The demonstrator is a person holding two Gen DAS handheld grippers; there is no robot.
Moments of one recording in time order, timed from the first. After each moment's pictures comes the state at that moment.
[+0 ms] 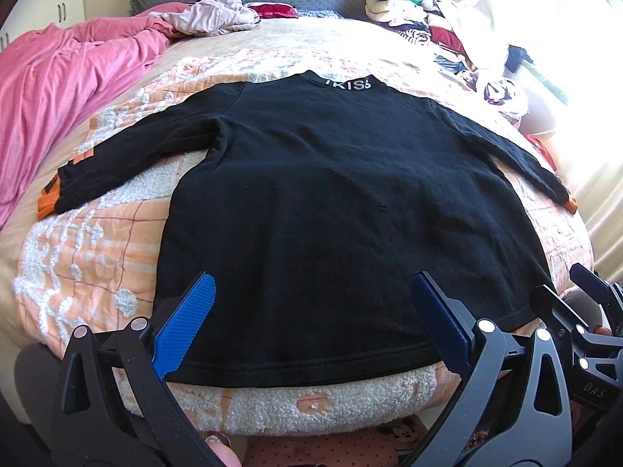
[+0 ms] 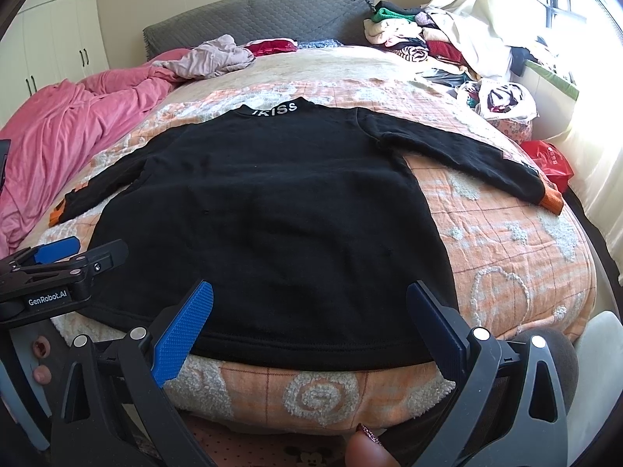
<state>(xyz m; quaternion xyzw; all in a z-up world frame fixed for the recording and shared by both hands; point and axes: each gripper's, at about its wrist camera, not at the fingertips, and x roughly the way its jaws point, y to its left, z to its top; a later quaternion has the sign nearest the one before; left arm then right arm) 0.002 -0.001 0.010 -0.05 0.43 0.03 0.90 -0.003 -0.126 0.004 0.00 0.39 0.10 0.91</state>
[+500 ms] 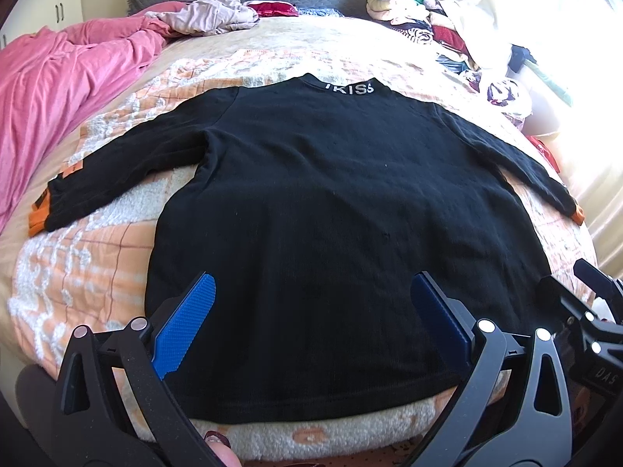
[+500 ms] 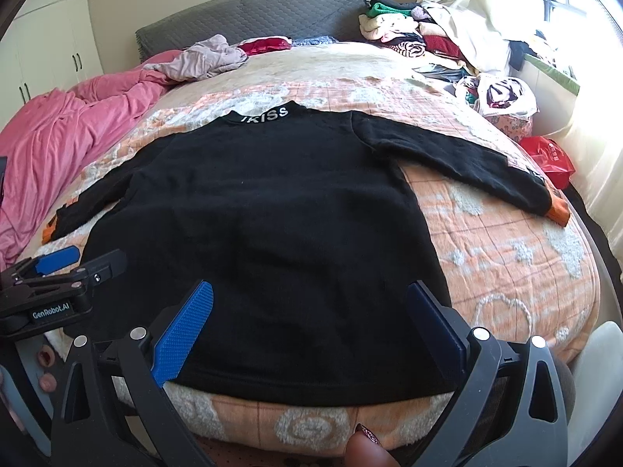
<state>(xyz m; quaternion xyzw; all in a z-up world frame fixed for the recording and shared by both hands) 0.039 0.000 0.004 -0.05 0.44 0.03 0.90 0.040 -0.135 0.010 0.02 0.40 0.09 0.91</state>
